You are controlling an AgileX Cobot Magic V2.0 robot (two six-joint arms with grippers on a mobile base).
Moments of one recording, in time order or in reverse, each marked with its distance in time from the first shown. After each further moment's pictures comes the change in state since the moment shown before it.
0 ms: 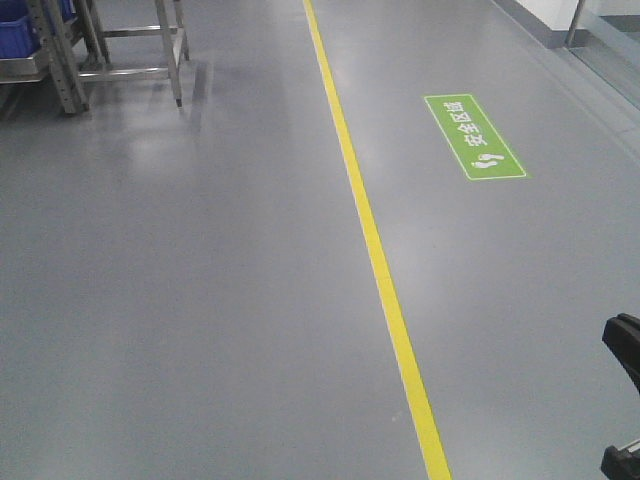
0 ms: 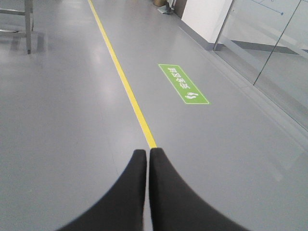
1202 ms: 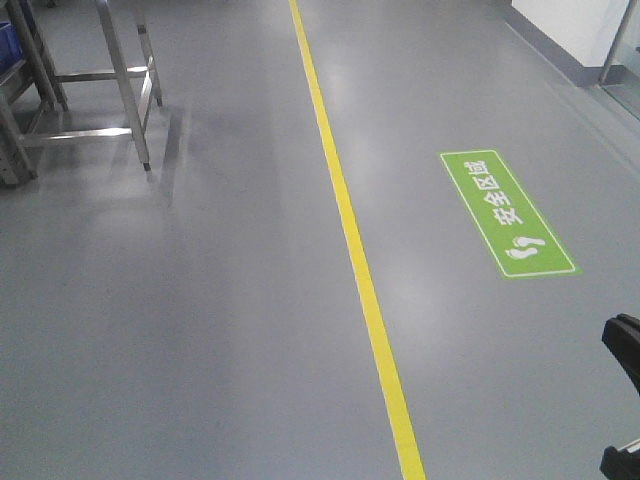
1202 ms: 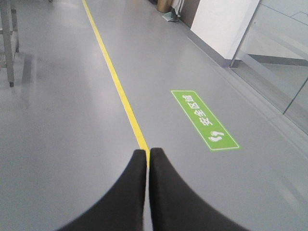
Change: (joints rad) left arm 0.000 0.000 0.000 0.000 0.000 0.000; right arm 0.000 0.000 0.001 0.000 0.000 0.000
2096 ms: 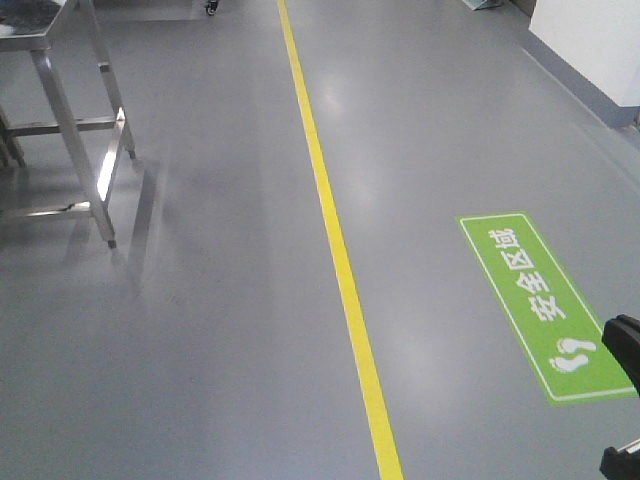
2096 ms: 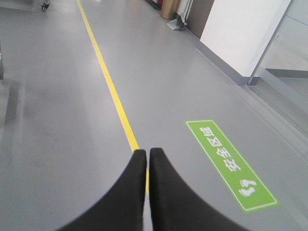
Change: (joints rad) left arm 0.000 0.000 0.000 0.000 0.000 0.000; right arm 0.000 0.000 0.002 0.000 0.000 0.000
